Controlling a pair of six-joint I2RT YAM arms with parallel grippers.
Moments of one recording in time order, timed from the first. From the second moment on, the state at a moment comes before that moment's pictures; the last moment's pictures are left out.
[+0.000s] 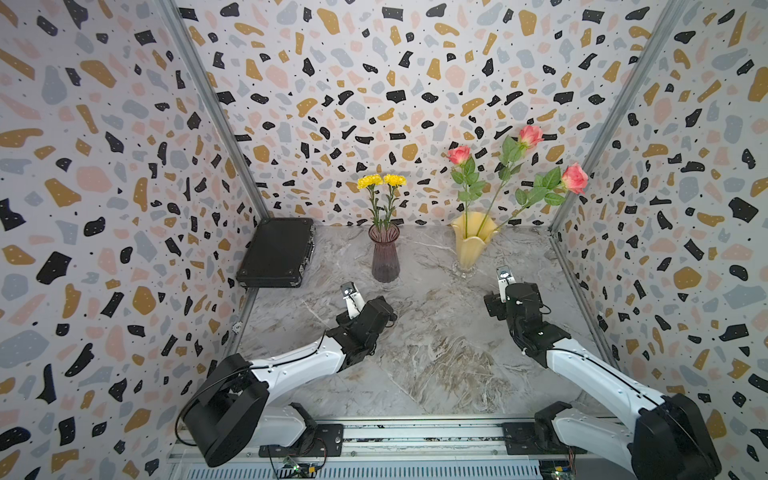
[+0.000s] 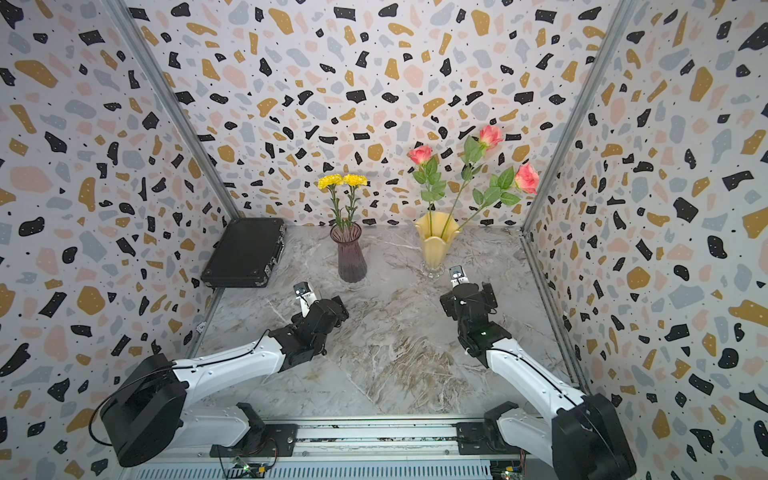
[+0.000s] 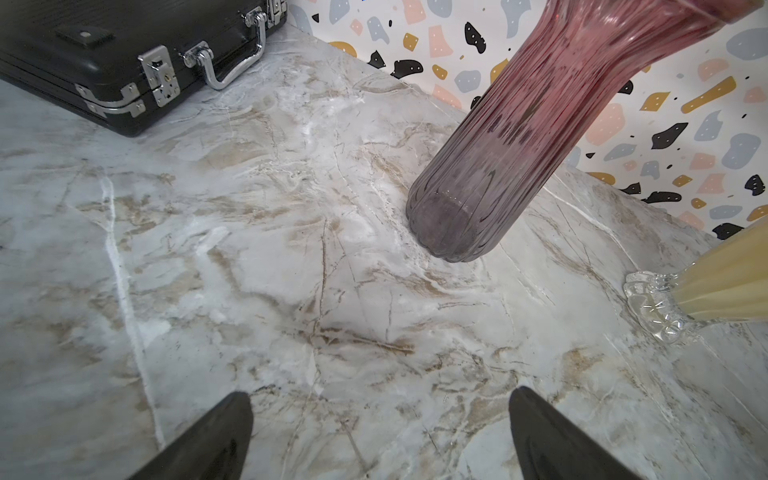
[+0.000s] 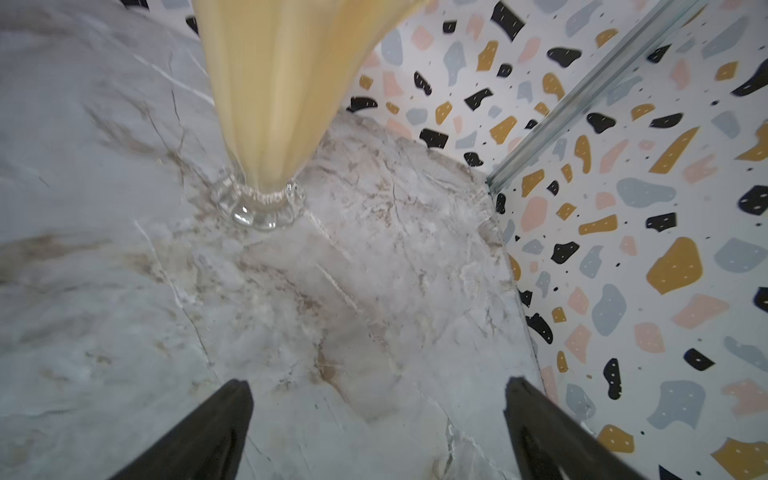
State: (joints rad) left arm -0.75 1.32 0.64 -0.04 -0.69 -0.87; right arm 0.40 1.15 0.57 0.05 0.51 -0.20
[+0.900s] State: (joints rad) left arm -0.75 1.31 0.66 -0.04 -0.67 -0.90; right arm 0.14 1.50 0.25 0.89 0.42 -0.15
